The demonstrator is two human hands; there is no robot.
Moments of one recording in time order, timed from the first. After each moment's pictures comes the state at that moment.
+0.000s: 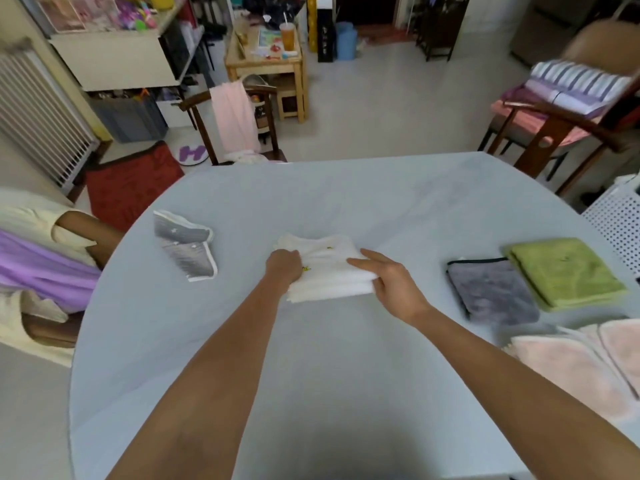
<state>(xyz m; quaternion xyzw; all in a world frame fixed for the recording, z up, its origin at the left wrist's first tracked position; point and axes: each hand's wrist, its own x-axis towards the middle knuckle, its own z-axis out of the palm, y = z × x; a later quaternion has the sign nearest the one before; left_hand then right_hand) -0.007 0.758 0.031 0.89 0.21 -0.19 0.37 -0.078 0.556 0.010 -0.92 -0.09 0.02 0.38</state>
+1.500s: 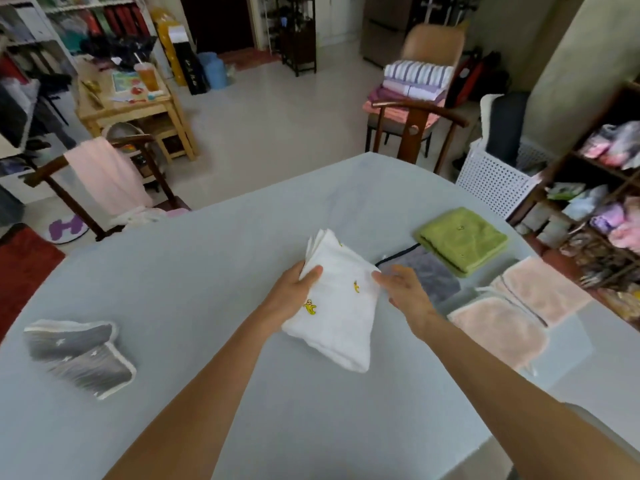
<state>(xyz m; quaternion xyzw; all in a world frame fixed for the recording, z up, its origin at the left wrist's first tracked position) -0.001 0.692 0.053 0.79 -0.13 -0.30 0.52 -0.097 0.498 0.010 -0.63 0.38 -0.07 0.67</state>
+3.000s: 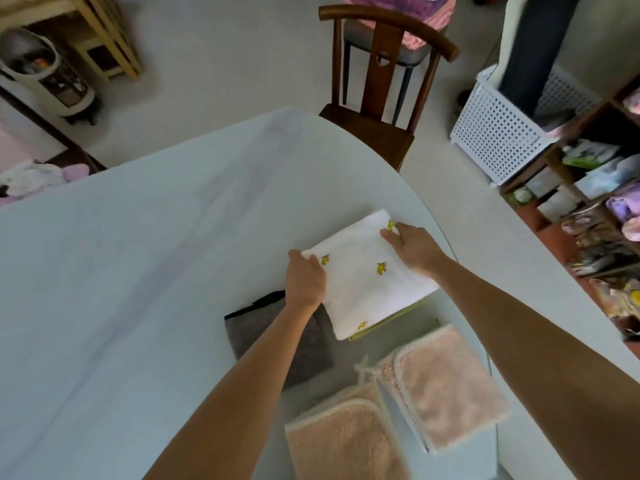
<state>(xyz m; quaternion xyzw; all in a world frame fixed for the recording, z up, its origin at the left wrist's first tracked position) 0.036 0.233 -0.064 0.88 0.06 -0.25 0.39 -0.008 0.026 -0.074 -0.91 0.25 0.13 0.30</state>
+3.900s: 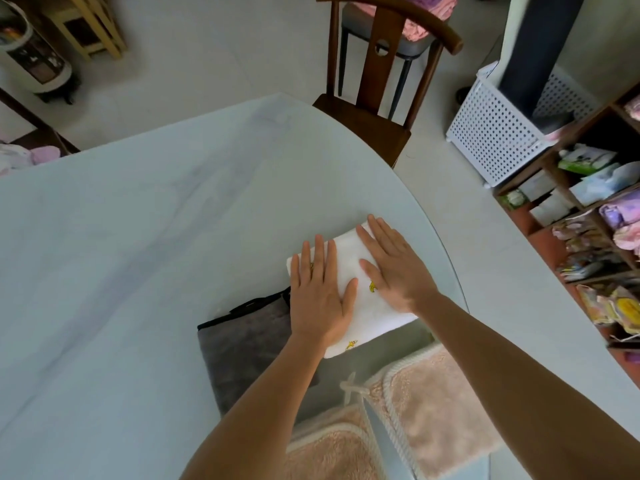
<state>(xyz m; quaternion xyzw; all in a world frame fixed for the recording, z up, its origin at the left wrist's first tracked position) -0.001 0.218 -0.119 0.95 -0.28 -0.08 0.10 -0.033 0.039 -0.116 -0.99 0.03 0.06 0.13</state>
